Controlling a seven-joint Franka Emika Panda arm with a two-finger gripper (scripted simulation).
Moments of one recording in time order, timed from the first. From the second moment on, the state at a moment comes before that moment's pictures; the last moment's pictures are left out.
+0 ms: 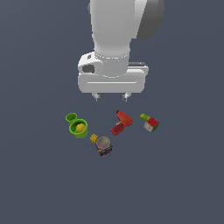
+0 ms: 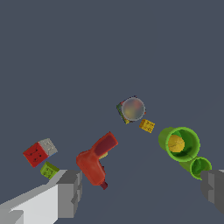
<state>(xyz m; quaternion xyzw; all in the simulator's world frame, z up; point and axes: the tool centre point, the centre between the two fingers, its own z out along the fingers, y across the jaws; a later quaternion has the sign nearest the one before) 0.013 -0.002 0.320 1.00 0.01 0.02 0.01</state>
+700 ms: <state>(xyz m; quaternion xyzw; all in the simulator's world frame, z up) 0.014 0.002 0.312 1.00 0.00 0.01 -0.01</state>
